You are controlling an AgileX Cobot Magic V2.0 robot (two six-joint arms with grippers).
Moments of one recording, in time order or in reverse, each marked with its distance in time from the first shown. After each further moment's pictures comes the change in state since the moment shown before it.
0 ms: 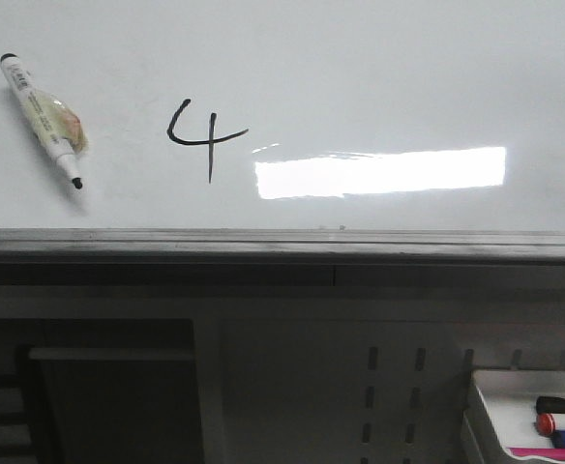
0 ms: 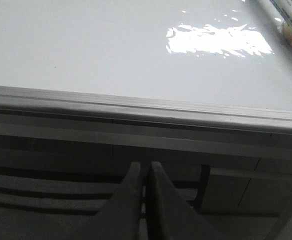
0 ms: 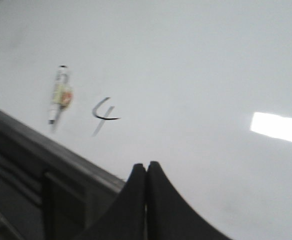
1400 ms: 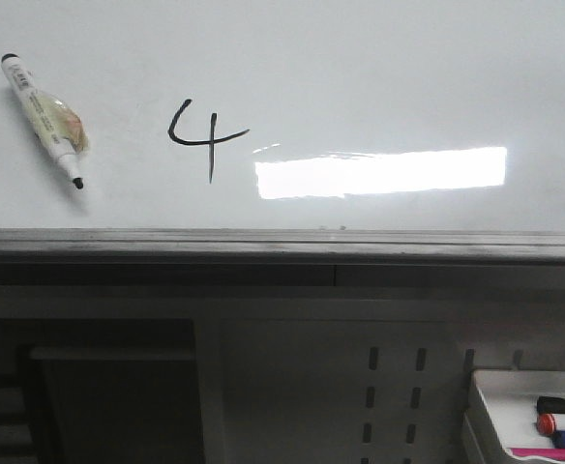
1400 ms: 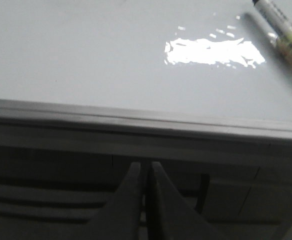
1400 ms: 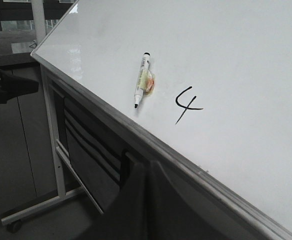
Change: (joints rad) left arm -0.002 0.000 0.002 0.002 -0.020 0.000; right arm 0.325 0.000 0.000 0.009 0.048 0.000
